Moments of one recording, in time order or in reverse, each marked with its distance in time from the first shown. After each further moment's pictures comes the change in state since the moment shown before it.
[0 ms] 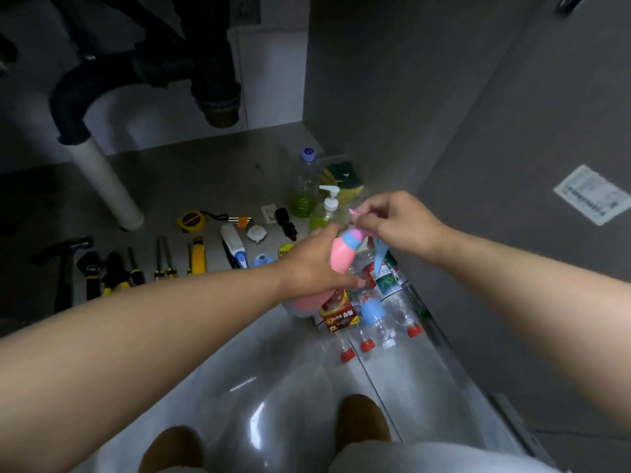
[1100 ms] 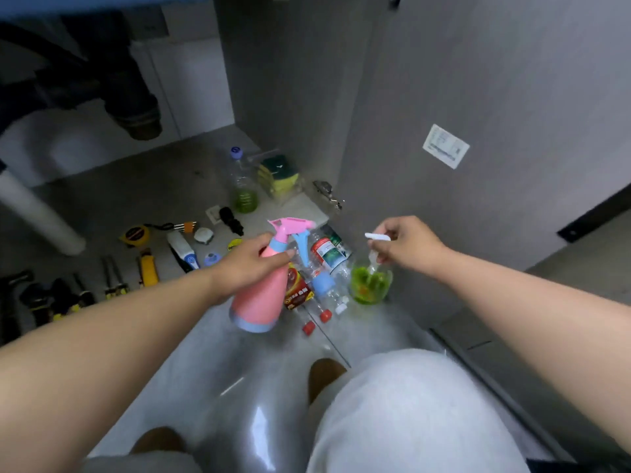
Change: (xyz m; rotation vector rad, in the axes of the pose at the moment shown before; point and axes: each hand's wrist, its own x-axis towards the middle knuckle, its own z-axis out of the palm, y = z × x) left_hand -0.042 0.023 0.009 -0.270 -0.090 -0.148; right_hand -0.128 0.090 -0.039 0.154 0.195 0.335
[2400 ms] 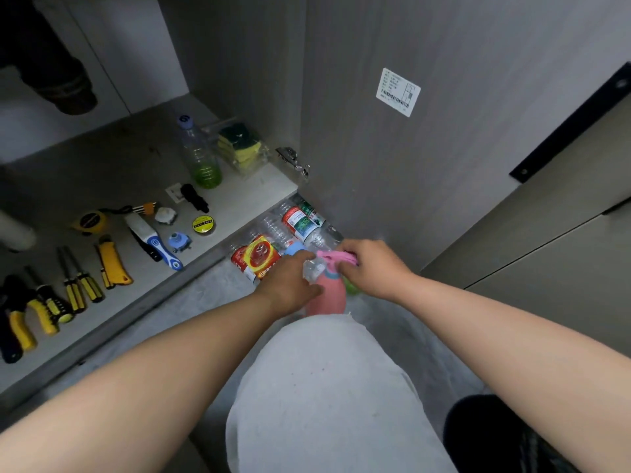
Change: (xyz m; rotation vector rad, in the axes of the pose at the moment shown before) left_hand -0.005 -0.007 0.135 0.300 -0.131 0.034; right_hand -0.058 0.059 0.042 -0.354 -0.090 -0.108
